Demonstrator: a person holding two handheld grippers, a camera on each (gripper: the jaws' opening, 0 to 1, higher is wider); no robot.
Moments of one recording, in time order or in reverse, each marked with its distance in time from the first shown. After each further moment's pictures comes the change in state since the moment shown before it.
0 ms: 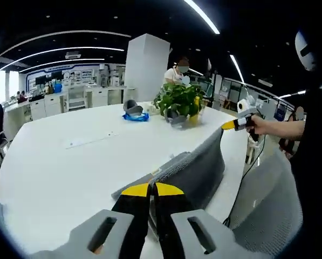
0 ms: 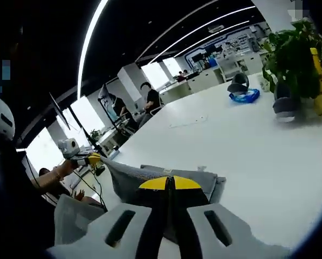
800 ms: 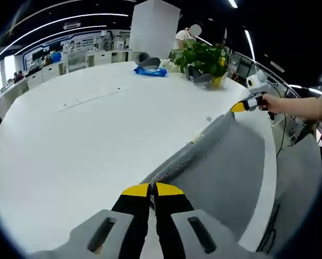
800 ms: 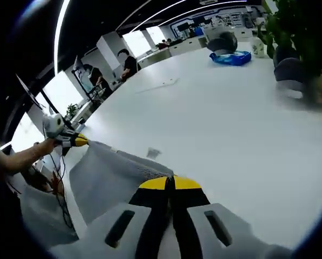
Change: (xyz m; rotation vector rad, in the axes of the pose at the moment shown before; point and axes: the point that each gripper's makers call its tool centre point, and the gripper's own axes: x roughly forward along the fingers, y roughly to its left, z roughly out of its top) left arm 0.114 0.078 -0.093 0.011 0.327 0.050; right arm 0.095 -0.110 -0.053 -0.018 0.240 -0.175
